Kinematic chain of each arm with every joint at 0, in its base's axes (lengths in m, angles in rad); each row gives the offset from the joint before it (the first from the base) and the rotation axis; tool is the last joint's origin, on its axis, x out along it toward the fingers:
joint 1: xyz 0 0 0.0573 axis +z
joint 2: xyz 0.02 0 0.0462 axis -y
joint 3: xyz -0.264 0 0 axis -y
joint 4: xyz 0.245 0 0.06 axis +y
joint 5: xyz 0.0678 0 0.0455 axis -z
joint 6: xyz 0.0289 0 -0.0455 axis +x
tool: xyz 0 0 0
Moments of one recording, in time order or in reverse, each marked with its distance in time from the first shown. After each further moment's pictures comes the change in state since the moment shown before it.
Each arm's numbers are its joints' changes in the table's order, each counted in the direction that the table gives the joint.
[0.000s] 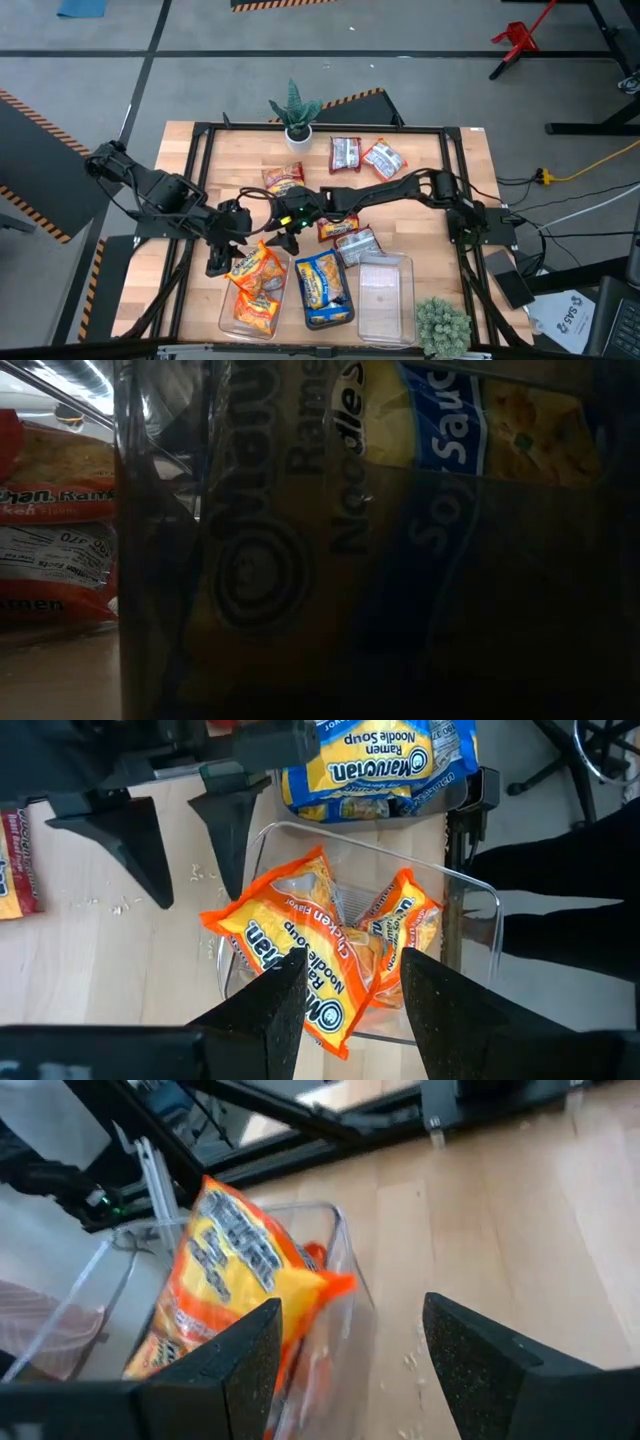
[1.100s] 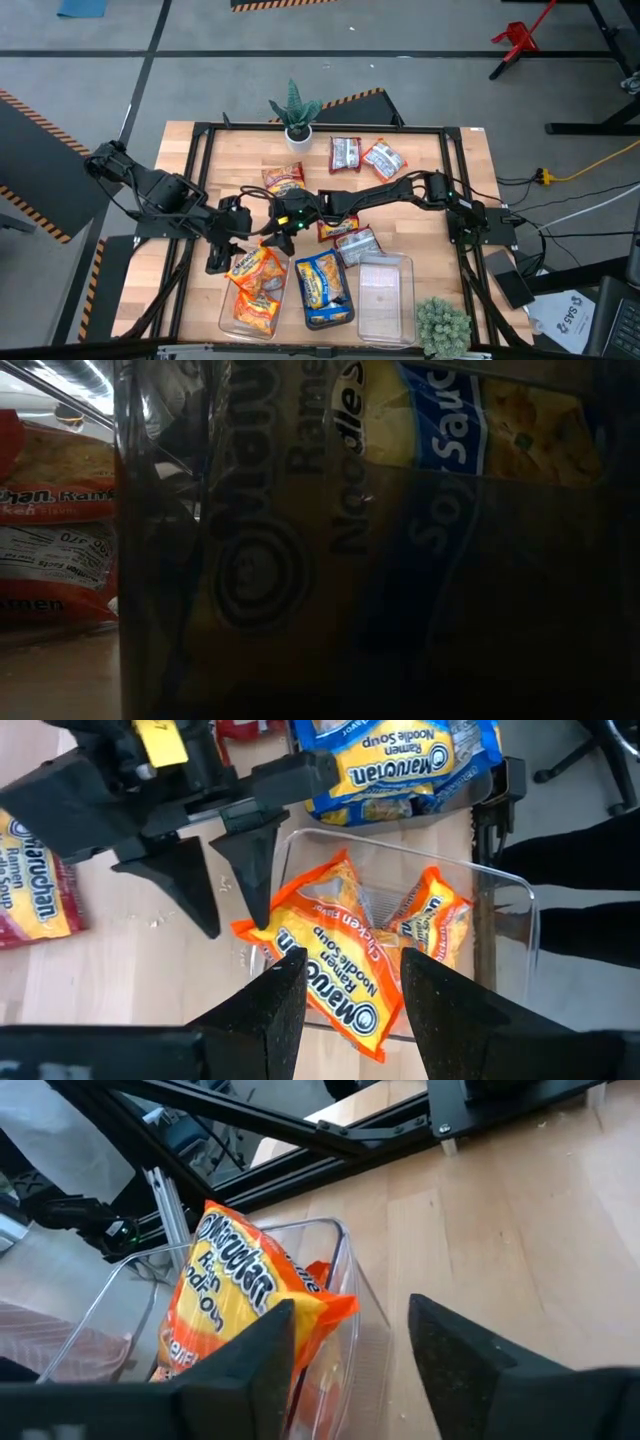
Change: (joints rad) left arm 0.001 0.000 0.000 0.023 -0.050 0.082; right arm 0.001 -0.055 -0.001 -0.135 -0.023 0.091
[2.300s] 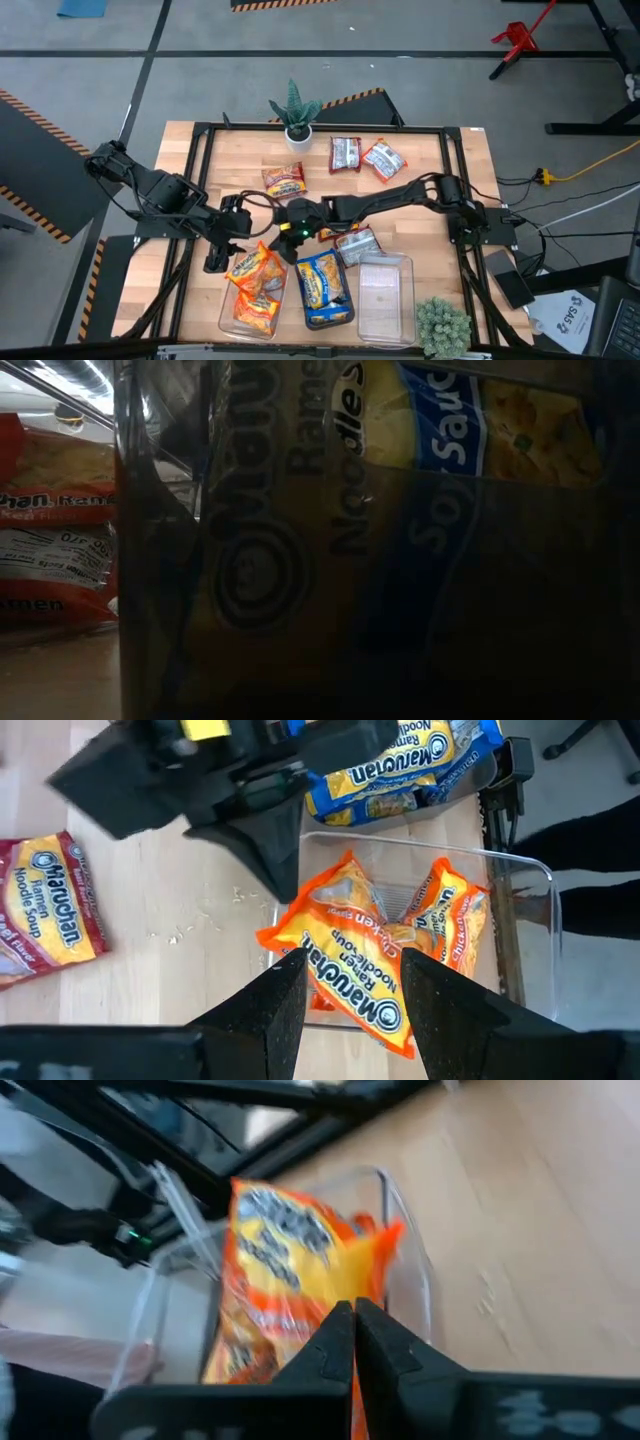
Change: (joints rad) left arm 0.000 0.000 -0.001 0.004 -0.020 0.105; right arm 0.071 0.097 0.001 0.219 0.082 0.180
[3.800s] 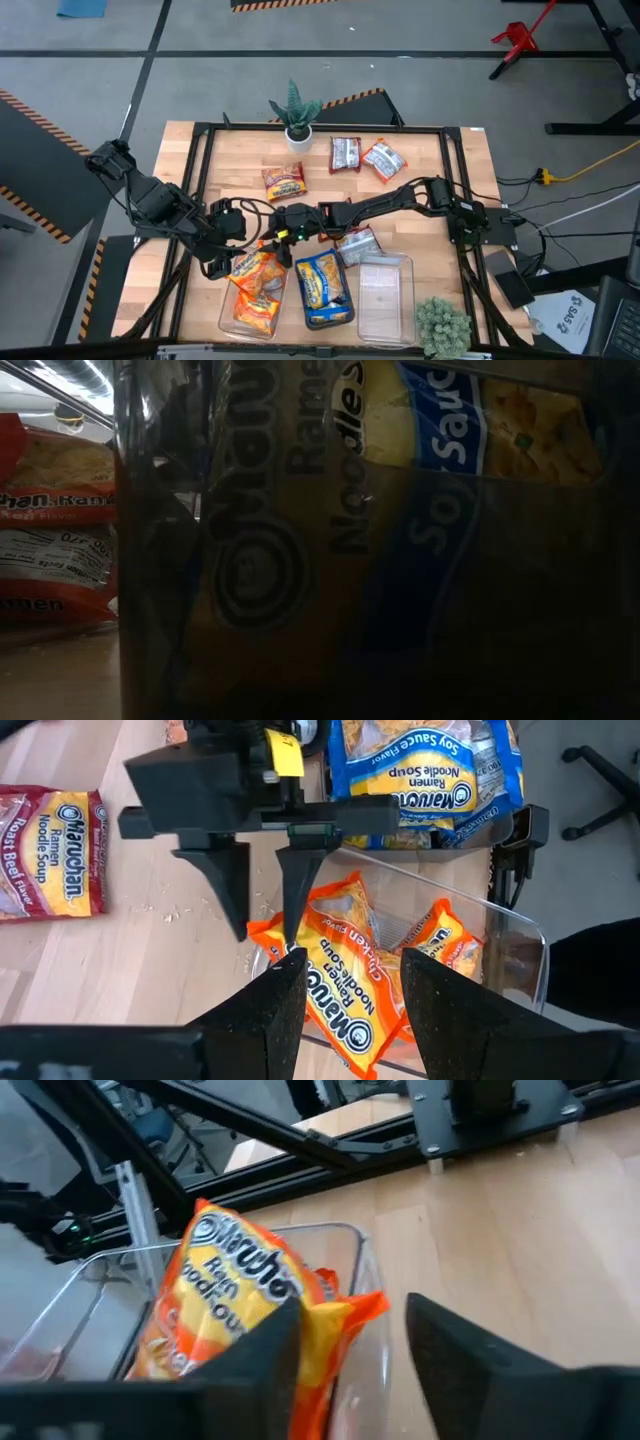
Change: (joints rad) left arm -0.122 0.000 0.000 -0.001 -0.168 -0.325; right arm 0.000 -0.089 0.000 -0.218 0.110 -0.247
